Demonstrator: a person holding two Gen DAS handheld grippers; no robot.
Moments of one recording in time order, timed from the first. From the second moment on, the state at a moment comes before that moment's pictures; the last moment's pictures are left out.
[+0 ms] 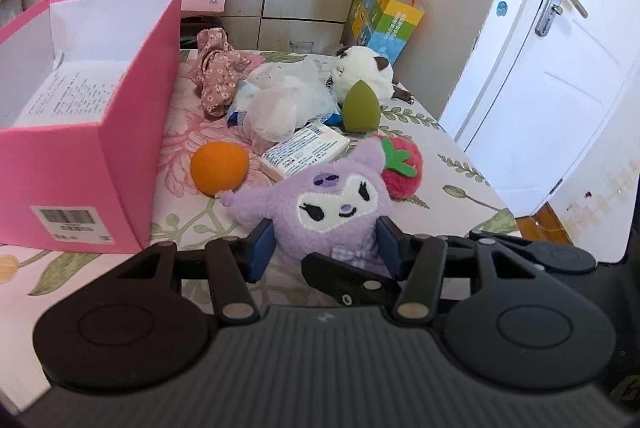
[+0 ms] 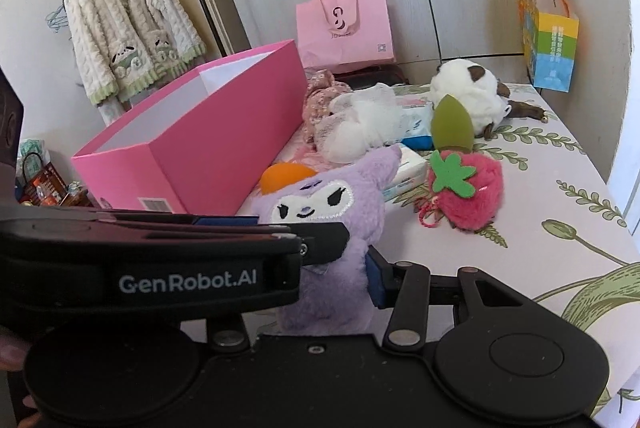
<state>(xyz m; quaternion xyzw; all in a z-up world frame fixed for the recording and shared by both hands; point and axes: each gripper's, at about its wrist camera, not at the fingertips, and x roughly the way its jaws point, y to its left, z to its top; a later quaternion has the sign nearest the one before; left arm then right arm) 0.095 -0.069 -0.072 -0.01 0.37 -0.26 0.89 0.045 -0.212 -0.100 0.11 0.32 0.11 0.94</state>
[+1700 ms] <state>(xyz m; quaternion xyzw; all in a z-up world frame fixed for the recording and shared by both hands) 0.254 0.084 0.023 -0.06 0.35 -0.19 0.91 0.216 -0.082 -0.004 0.07 0.34 0.25 0.91</state>
